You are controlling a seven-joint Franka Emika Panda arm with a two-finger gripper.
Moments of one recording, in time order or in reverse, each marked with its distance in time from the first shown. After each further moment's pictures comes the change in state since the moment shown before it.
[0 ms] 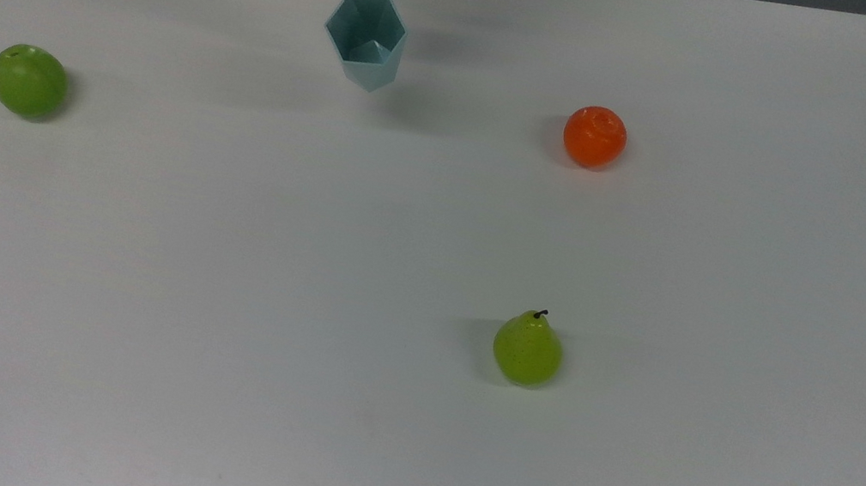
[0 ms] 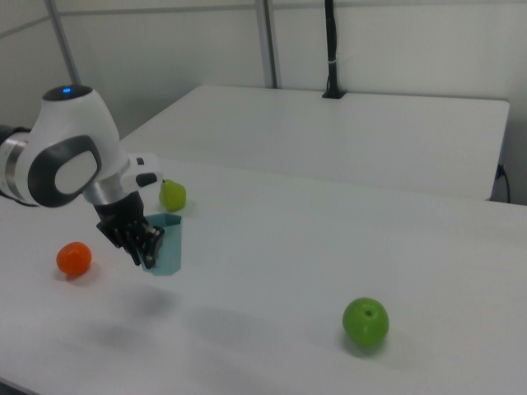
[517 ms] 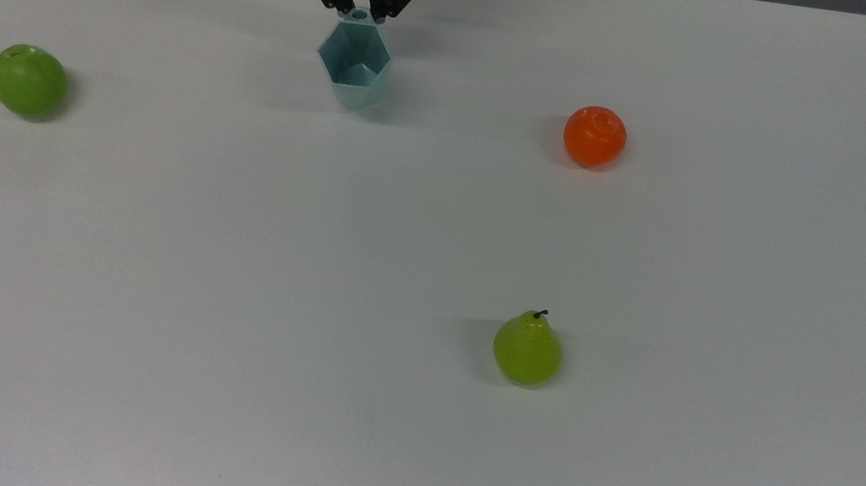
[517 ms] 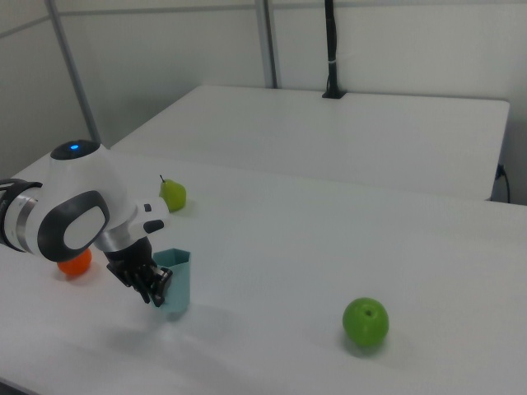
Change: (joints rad) arm -0.037 0.023 -0.001 -0.182 -0.026 0.222 0.000
